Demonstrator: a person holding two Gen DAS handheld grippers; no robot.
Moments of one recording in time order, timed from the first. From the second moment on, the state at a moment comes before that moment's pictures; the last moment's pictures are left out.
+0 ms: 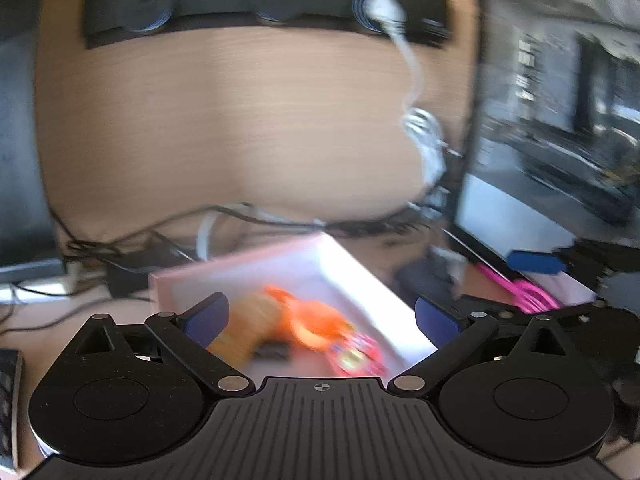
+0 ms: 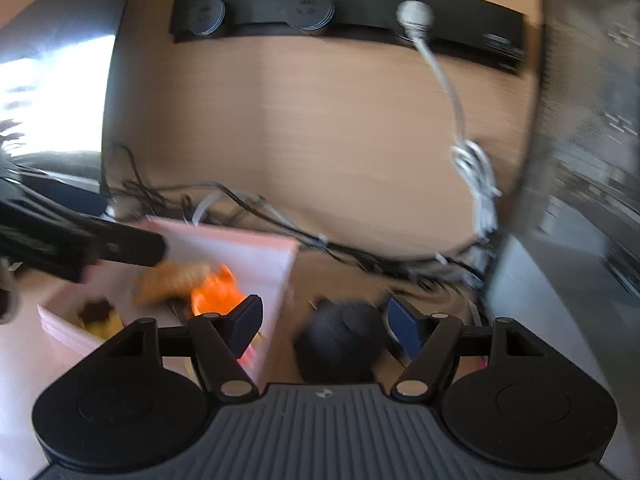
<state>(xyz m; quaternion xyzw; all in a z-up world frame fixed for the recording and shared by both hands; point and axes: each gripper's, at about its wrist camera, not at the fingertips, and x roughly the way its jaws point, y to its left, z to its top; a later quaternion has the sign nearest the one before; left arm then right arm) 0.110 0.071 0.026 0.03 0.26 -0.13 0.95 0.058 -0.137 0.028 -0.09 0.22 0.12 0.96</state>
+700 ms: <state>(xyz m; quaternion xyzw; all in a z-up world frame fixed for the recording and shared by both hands) 0.054 0.046 -0.004 0.02 0.40 -0.09 0.91 0.043 -0.153 -0.028 -0.17 0.30 0.10 0.93</state>
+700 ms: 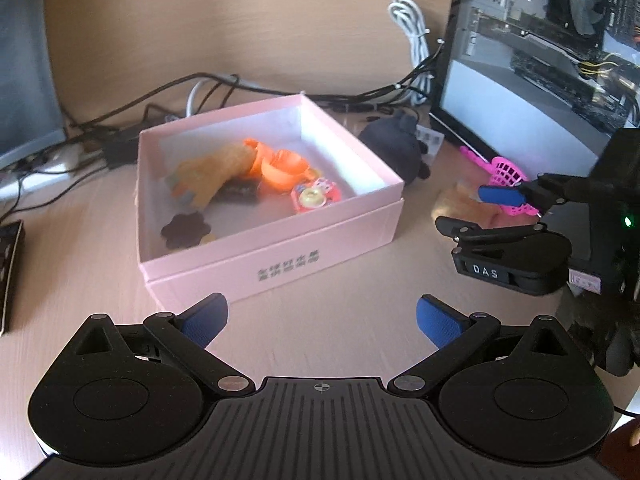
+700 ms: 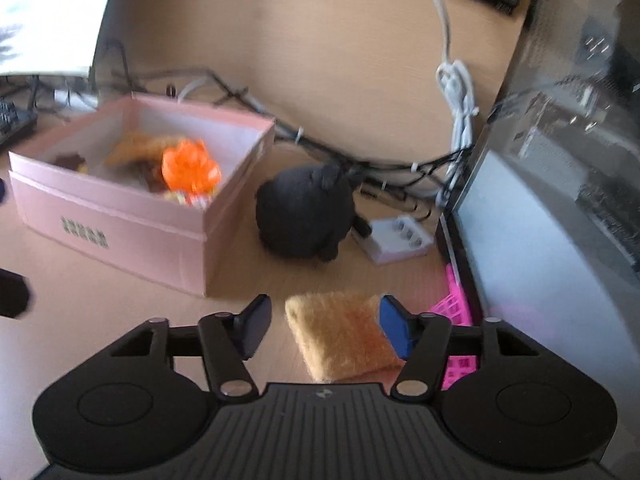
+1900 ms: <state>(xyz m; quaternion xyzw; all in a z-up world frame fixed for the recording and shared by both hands) 0.022 0.065 -0.015 -0.02 0.43 -0.06 0.90 0.030 -0.137 -0.038 -0.36 0.26 -0.03 0.90</state>
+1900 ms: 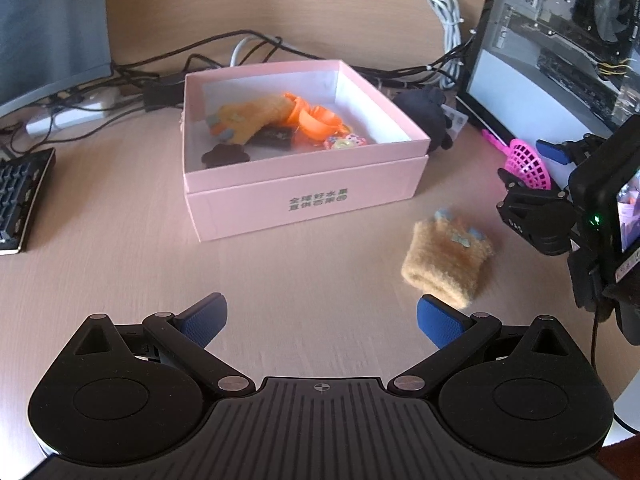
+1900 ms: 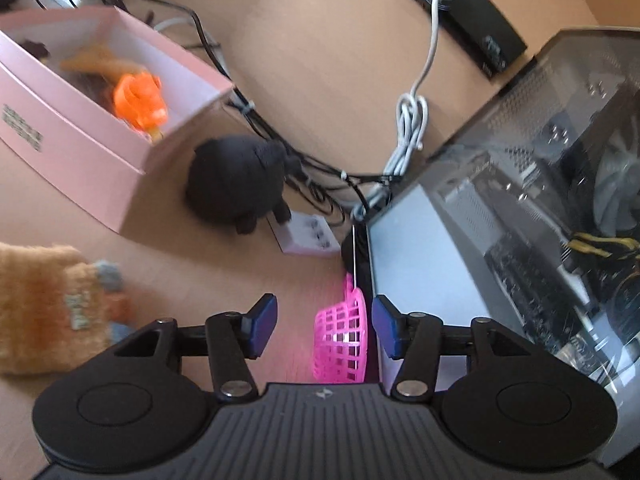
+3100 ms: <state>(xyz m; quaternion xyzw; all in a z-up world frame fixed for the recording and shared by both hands) 0.040 0.051 -0.019 0.00 0.43 -0.10 0.89 -0.027 -0.132 -0.010 -0.23 0.31 0.17 0.91</state>
